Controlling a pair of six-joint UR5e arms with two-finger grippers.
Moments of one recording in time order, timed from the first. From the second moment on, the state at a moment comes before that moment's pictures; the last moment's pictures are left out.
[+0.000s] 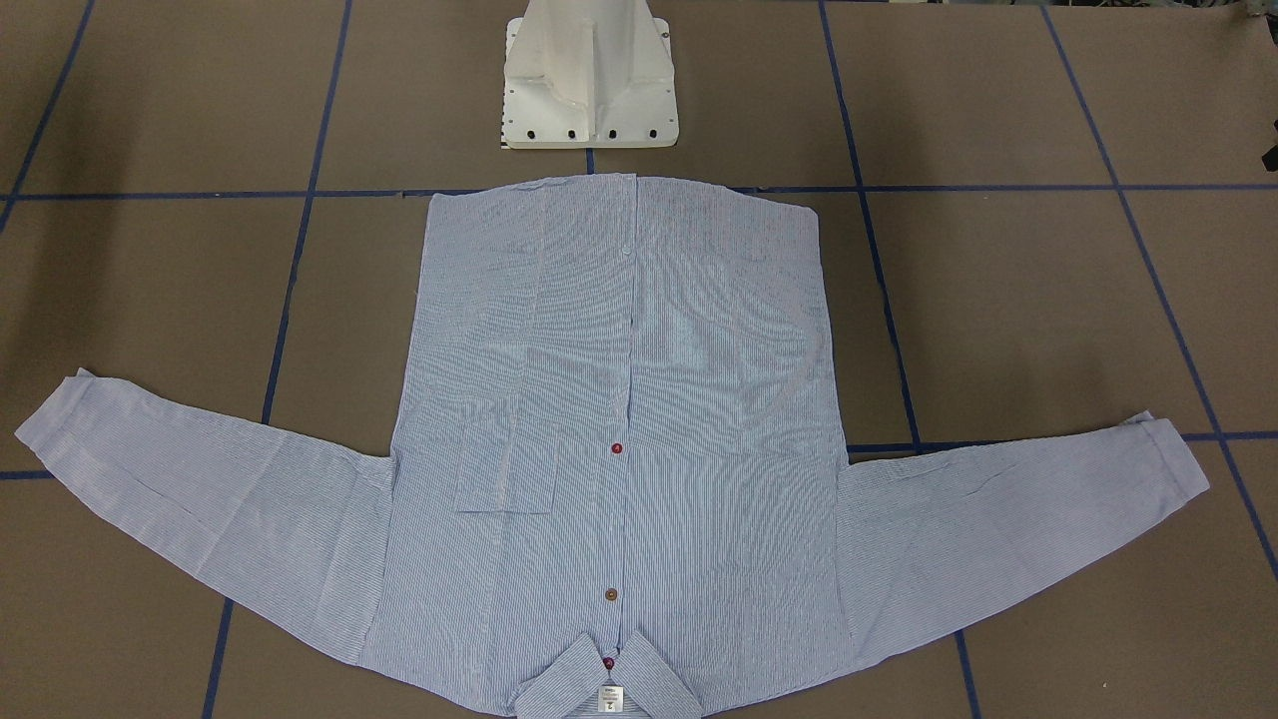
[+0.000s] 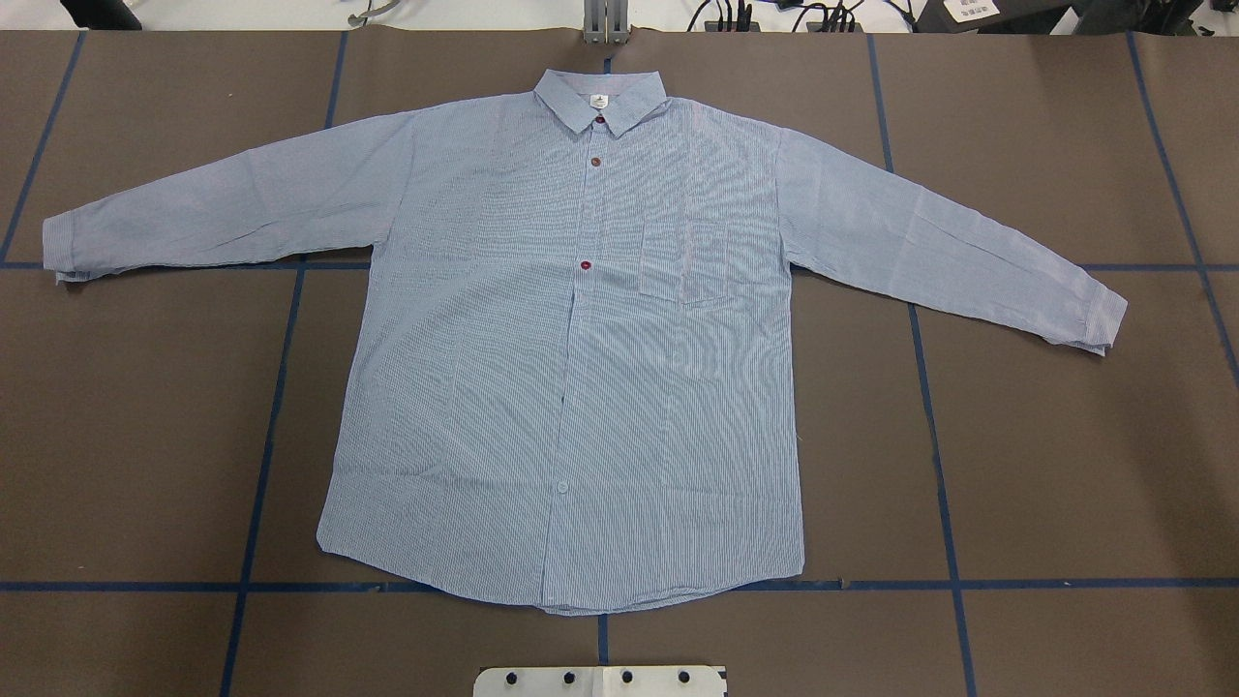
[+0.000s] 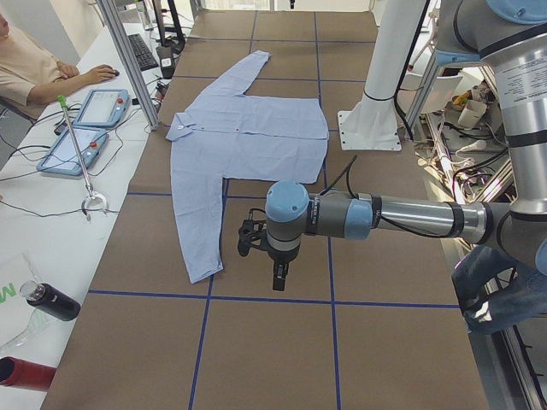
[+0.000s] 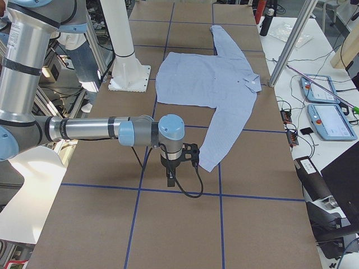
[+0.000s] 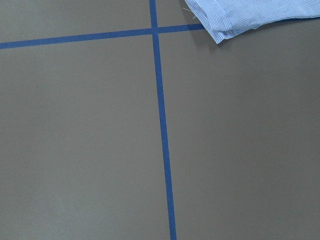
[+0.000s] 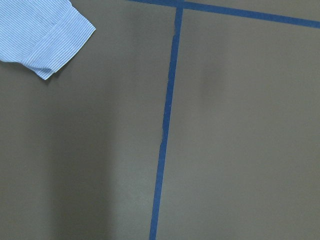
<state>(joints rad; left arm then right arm) -1.54 -1.27 -1.95 -1.58 -2.35 0.01 1.50 -1.89 1.95 -1.62 2.27 -0.04</state>
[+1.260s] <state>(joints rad) -1.54 -1.32 -1.99 -1.72 -2.36 0.02 1.50 -1.84 1.96 -1.54 2.31 -0.03</state>
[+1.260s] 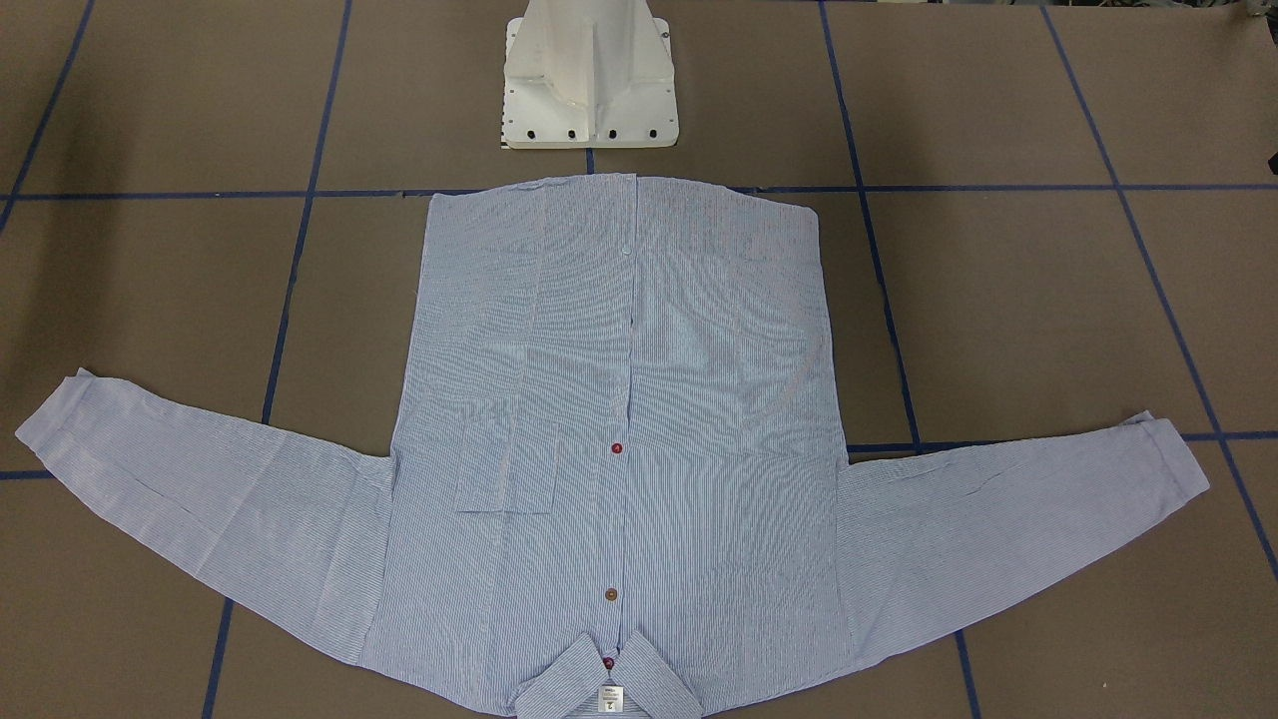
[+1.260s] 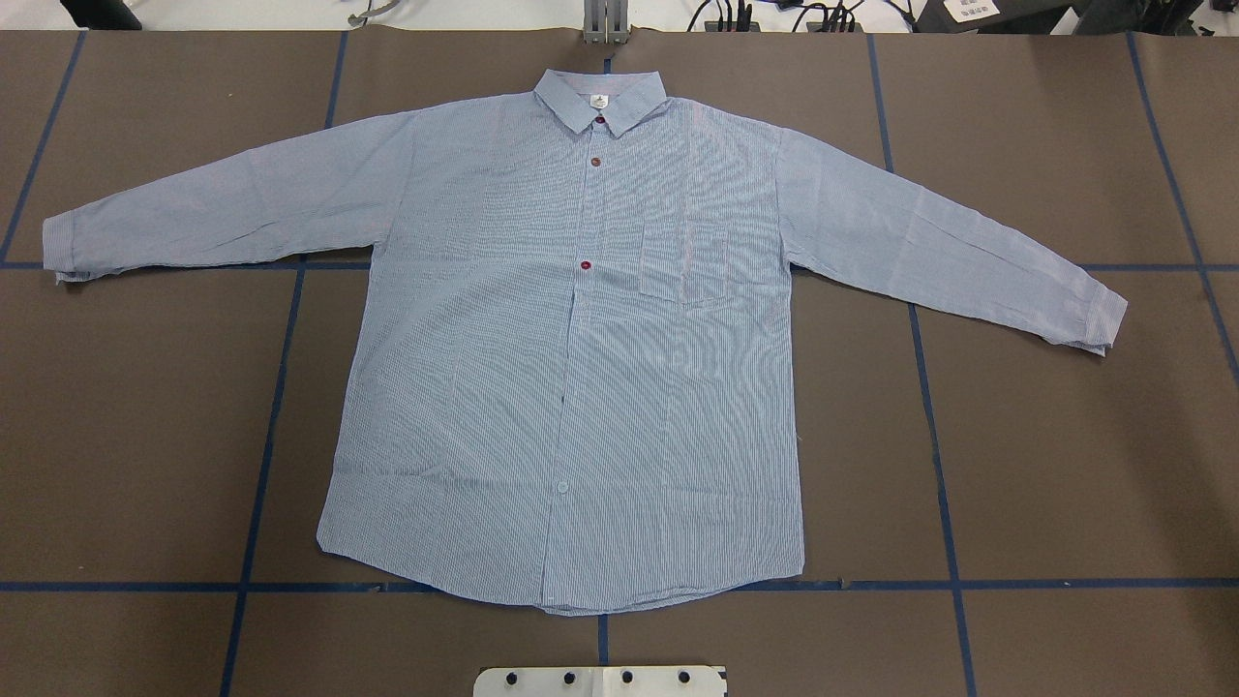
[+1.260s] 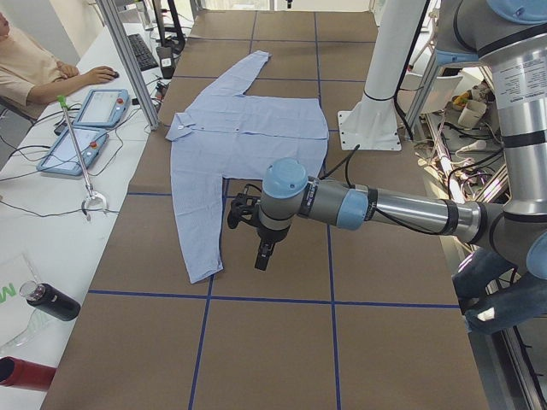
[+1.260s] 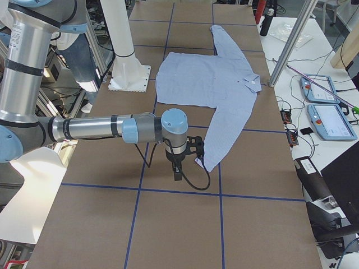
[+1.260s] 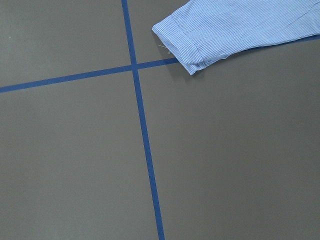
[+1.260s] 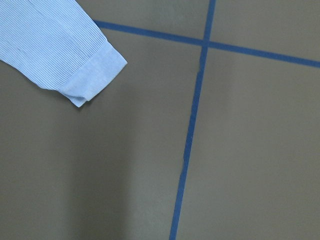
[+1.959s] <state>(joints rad) -1.54 -1.55 -1.84 -1.96 -2.35 0.00 1.47 -1.70 1.85 -1.29 2.31 0.16</state>
